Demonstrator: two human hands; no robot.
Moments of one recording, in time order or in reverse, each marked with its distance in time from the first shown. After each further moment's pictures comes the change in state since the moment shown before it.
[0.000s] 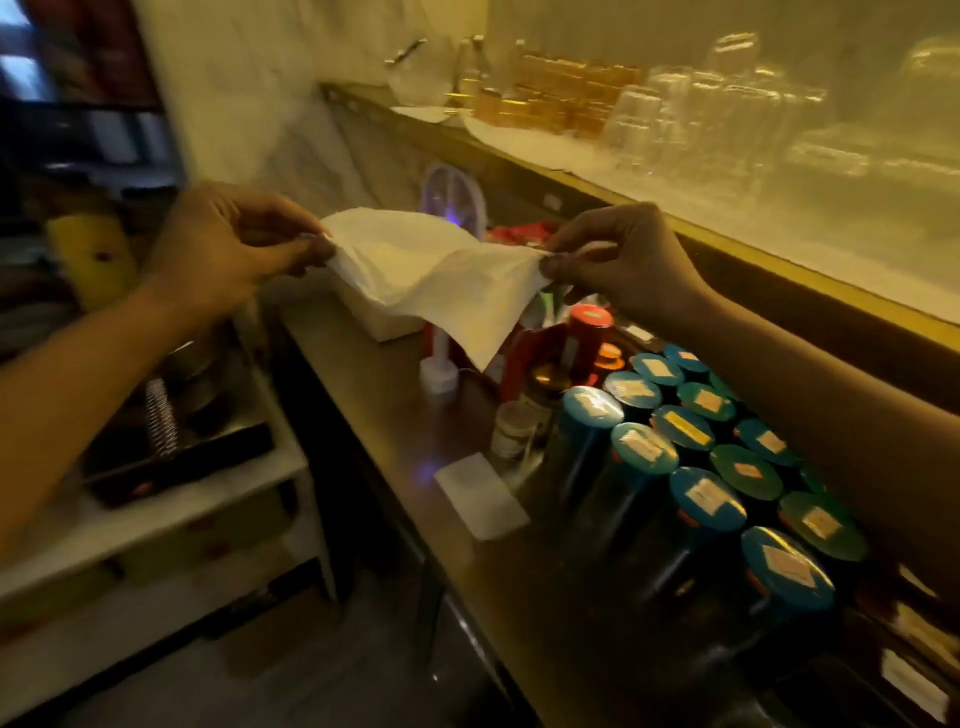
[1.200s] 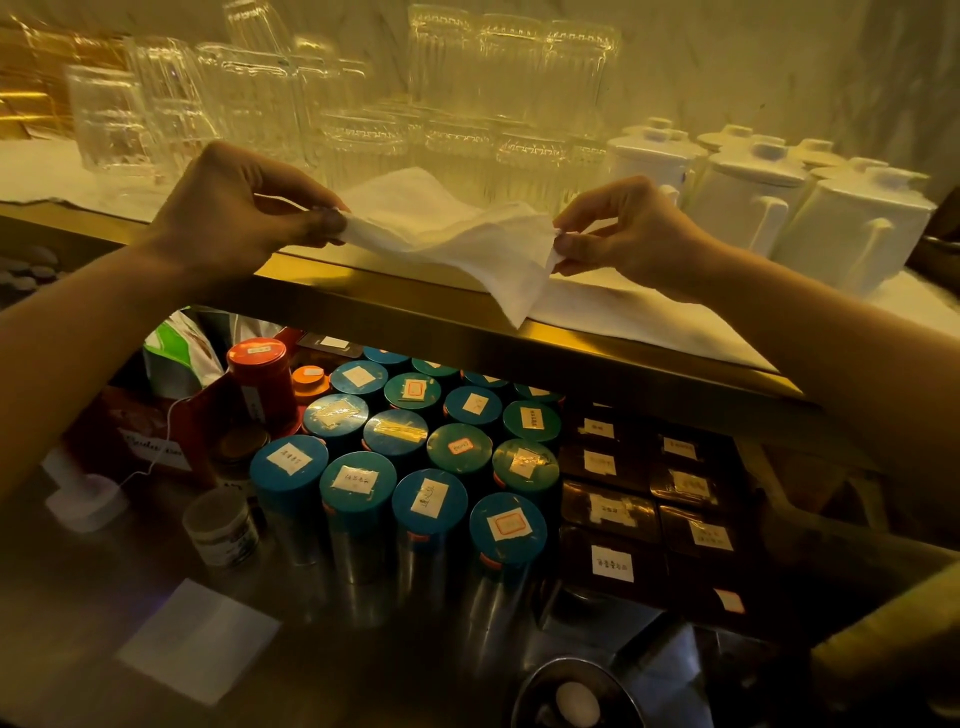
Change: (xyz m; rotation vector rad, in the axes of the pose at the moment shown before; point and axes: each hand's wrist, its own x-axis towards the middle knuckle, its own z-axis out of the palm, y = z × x) left_hand 0.165 0.108 0.340 -0.183 -0.520 0.426; right_hand -0.148 0.099 -0.290 -0.284 0.282 0.456
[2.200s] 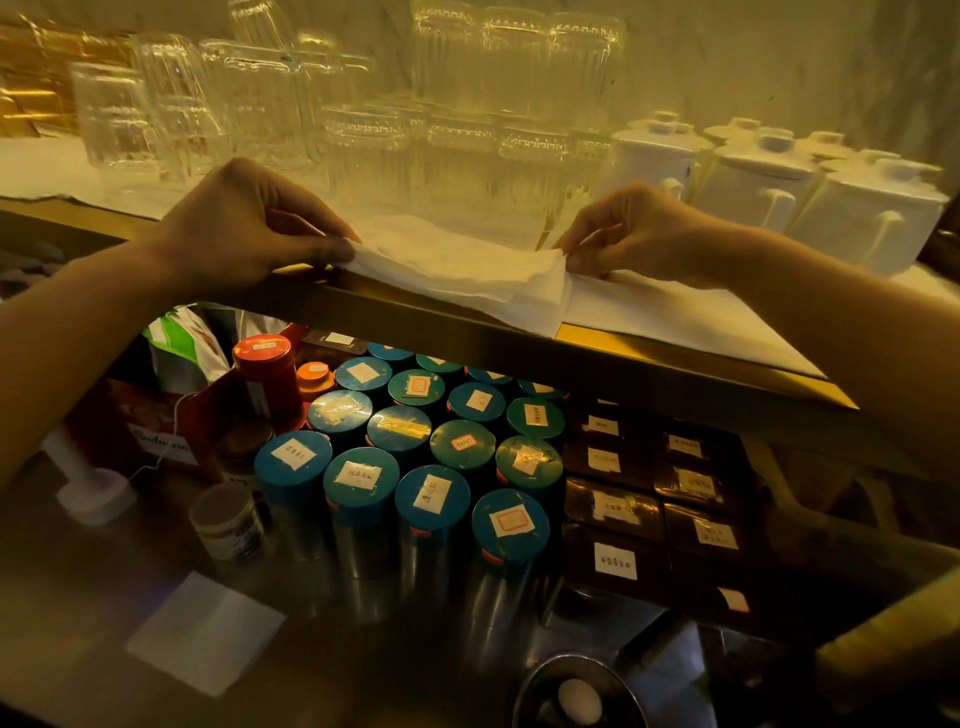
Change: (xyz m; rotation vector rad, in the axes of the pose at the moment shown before) left_hand -0.005 0.001 -0.004 0.112 -0.172 0.044; right_hand 0.005 0.011 -0.016 -0.068 -0.219 0.108
